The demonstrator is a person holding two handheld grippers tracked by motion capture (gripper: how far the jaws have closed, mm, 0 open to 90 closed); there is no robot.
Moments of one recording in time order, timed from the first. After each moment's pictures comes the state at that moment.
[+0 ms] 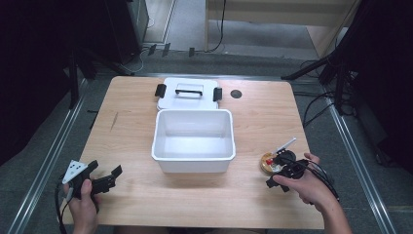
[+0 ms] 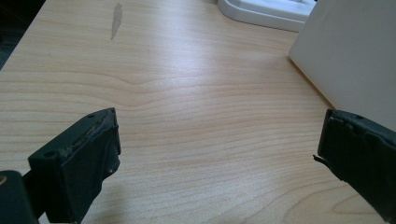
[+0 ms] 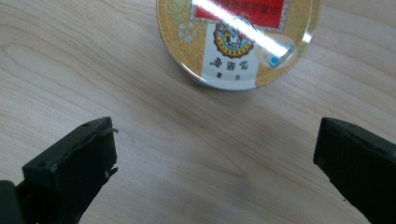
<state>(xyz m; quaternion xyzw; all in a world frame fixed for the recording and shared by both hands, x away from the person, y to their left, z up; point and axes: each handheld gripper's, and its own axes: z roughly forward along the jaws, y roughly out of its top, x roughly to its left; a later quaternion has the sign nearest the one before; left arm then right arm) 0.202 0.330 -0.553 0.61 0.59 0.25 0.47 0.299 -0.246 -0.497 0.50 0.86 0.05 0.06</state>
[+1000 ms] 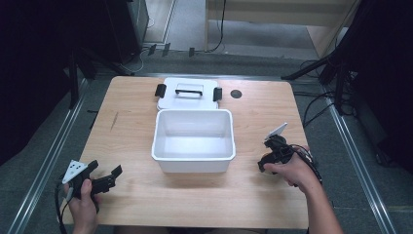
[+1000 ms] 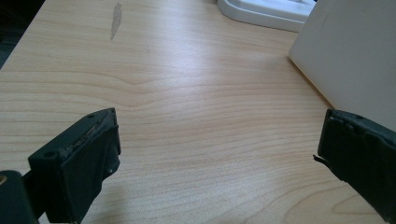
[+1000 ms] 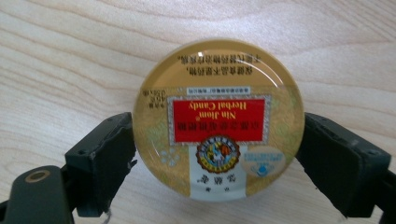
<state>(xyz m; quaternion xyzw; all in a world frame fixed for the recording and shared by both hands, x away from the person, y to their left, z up) 0.202 0.330 -0.553 0.61 0.59 0.25 0.47 0.352 -0.228 -0.506 0.57 0.82 0.03 0.03</state>
